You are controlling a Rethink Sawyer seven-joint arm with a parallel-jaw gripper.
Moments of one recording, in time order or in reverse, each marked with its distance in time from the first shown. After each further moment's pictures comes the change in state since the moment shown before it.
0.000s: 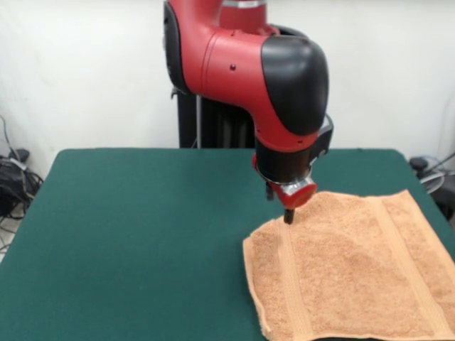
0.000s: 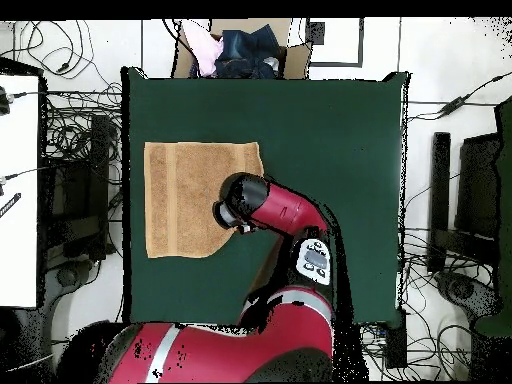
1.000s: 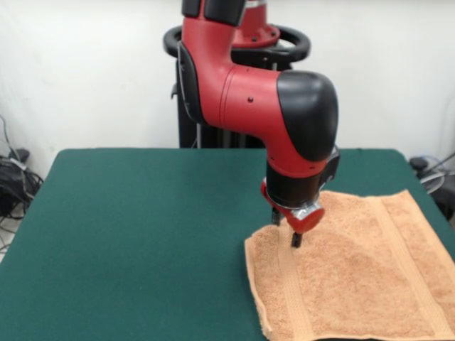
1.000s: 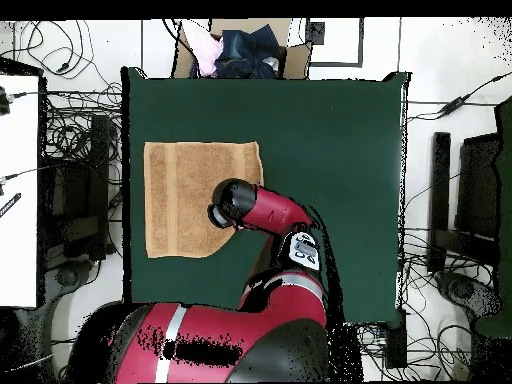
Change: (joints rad) arm -0.005 0.067 0.056 -0.008 -0.029 -0.142 0.000
